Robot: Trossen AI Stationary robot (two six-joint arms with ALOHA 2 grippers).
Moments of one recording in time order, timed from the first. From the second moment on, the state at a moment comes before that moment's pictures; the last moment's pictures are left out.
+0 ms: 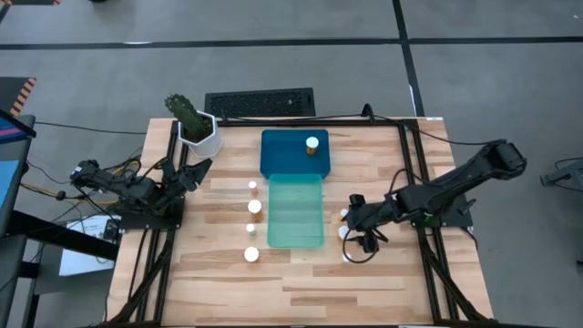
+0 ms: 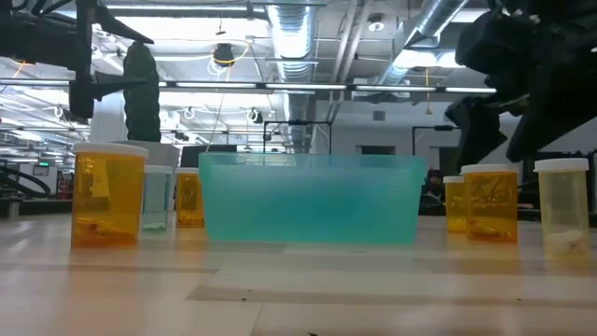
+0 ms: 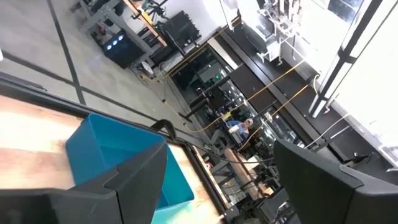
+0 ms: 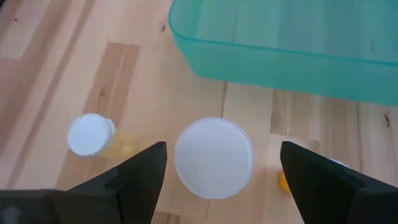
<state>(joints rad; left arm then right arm) -0.37 0.12 0.10 0.23 -1.06 -0.76 0.32 1.22 0.57 -0.22 0.05 0.15</state>
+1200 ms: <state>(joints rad) -0.37 0.12 0.10 0.22 -1.06 -0.77 0.32 1.29 0.59 -0.21 0.05 0.19</state>
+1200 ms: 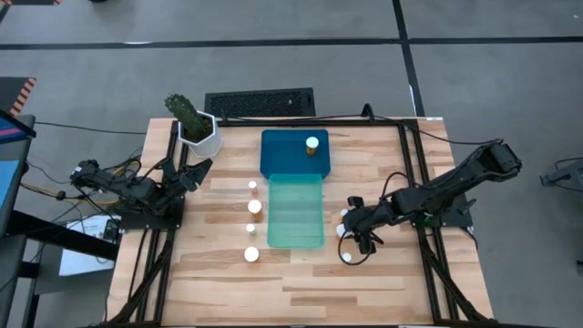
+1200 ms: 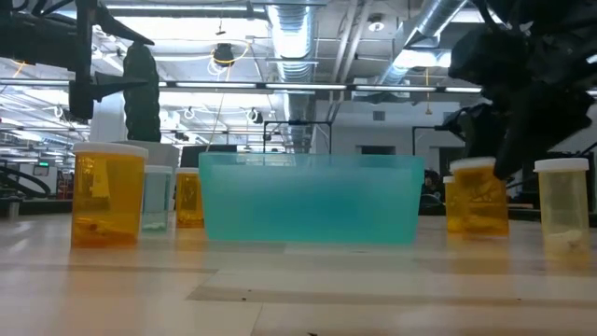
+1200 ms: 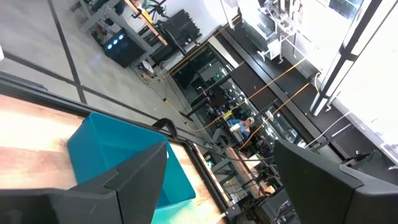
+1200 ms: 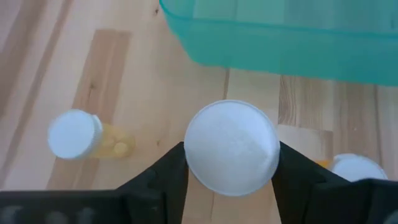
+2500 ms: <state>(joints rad) -0.37 0.12 0.10 0.22 -1.05 -0.77 -0.31 1.29 0.90 -0.24 0.05 -0.06</state>
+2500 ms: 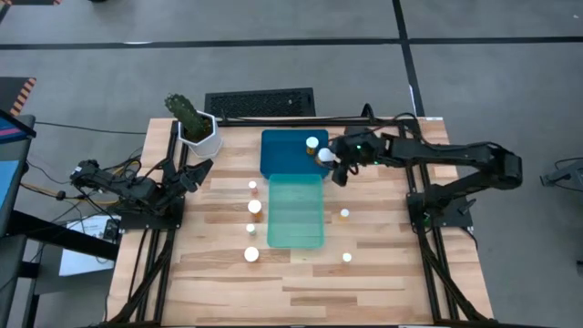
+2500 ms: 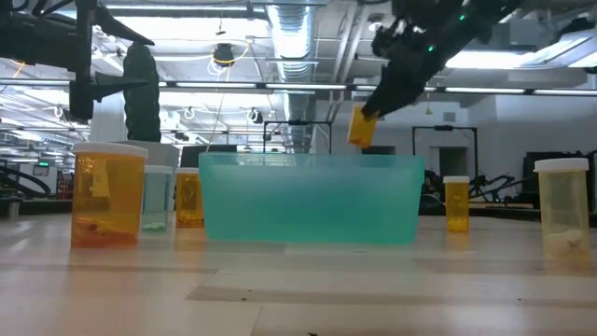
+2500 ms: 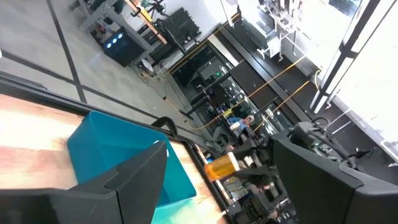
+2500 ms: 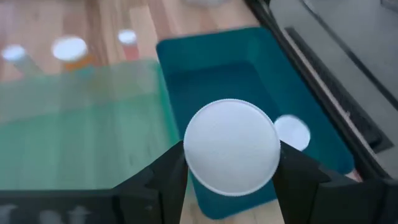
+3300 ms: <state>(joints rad) -0.37 0.12 0.10 0.20 -1.06 -0.77 -0.40 1.60 0.90 -0.06 0.02 -0.05</state>
